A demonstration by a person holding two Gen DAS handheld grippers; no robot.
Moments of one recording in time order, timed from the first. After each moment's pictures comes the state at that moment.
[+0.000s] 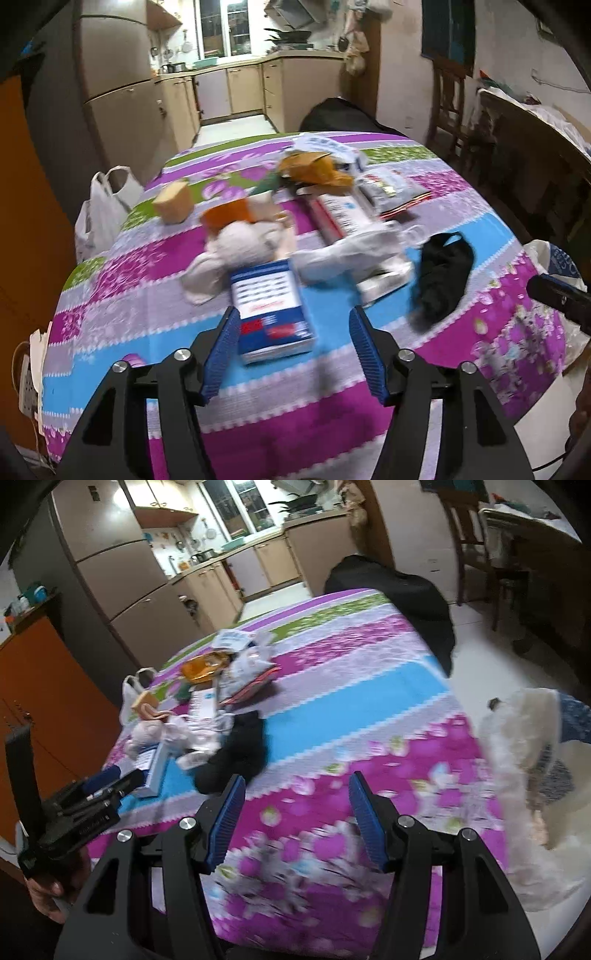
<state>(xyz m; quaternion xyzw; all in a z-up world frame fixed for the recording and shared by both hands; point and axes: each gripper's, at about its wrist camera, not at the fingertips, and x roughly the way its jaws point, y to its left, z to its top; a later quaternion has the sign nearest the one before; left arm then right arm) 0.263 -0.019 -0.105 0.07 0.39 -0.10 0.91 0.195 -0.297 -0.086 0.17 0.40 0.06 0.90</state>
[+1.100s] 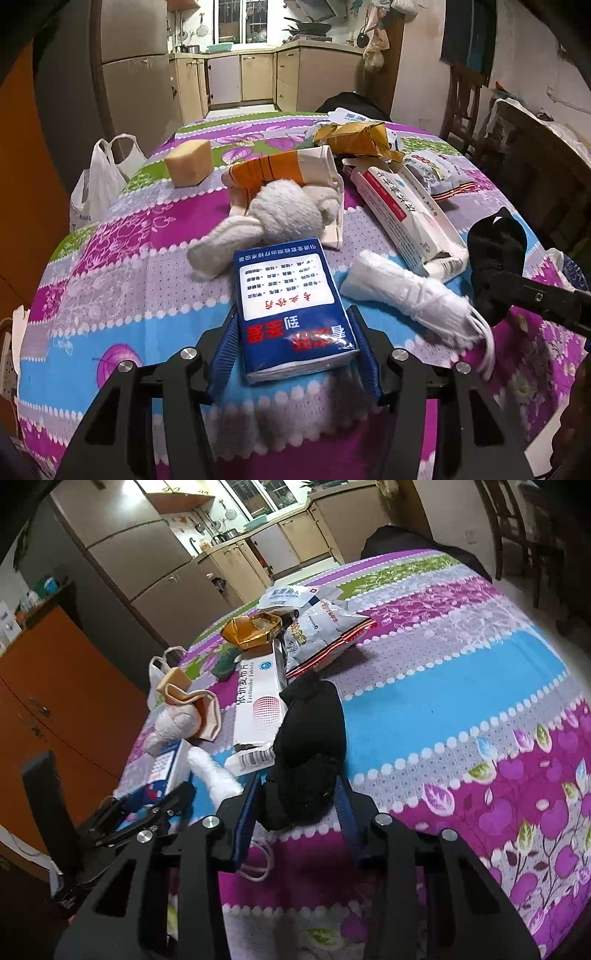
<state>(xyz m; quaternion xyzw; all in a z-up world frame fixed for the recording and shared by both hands) 0.289 0.011 -0.142 0.03 0.41 -0.10 0.90 0.235 -0.248 -0.116 0.21 0.43 0.12 0.87</state>
